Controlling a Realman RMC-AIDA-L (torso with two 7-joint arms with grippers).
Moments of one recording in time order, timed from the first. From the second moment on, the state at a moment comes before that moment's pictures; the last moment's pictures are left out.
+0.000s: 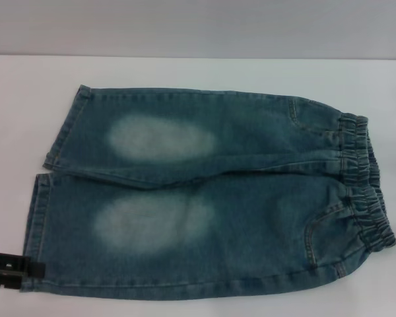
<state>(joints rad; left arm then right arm) -0.40 -1.82 0.78 0.62 2.30 1.73 -2.37 0.36 2.07 -0.26 -0.08 -0.88 -1.28 0.23</state>
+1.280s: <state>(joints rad) -0.46 -1.84 0.76 0.63 2.31 1.75 -2.35 0.36 2.07 -0.26 -0.08 -0.87 -1.28 0.26</state>
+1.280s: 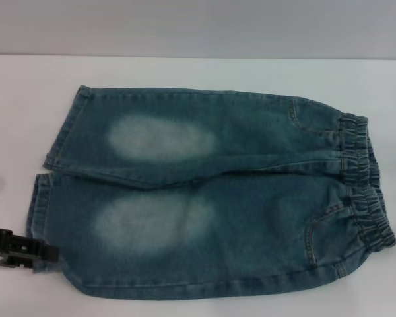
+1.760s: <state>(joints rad) -0.47 -1.83 0.76 0.63 2.34 1.73 -2.35 0.36 2.07 -0.26 -0.08 -0.87 -1.28 0.27</state>
